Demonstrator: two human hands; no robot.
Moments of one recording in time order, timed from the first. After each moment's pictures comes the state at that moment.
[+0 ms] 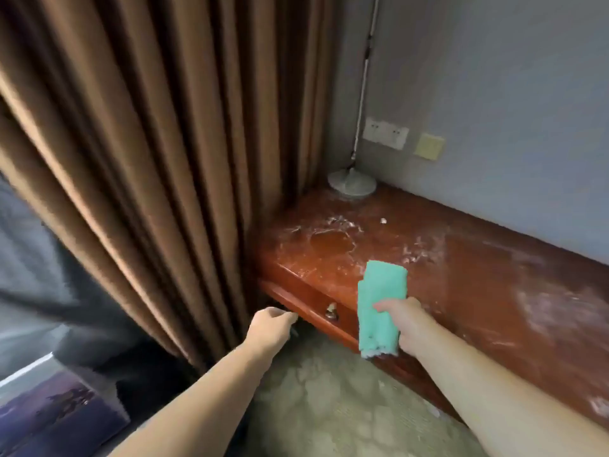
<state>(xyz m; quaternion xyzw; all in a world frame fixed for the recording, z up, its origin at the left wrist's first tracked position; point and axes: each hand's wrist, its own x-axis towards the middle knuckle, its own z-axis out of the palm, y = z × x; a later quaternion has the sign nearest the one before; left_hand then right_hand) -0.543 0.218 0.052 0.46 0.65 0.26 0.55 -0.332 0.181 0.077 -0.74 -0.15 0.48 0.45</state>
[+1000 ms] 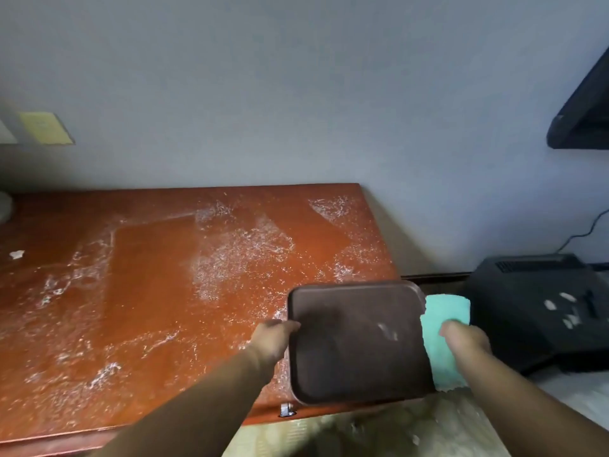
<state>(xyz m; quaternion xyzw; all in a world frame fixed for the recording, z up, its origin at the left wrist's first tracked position) 0.026 -0.014 0.023 0.56 0.48 -0.02 0.68 0.201 -0.241 0.032 -0.84 0.31 0.18 0.41</state>
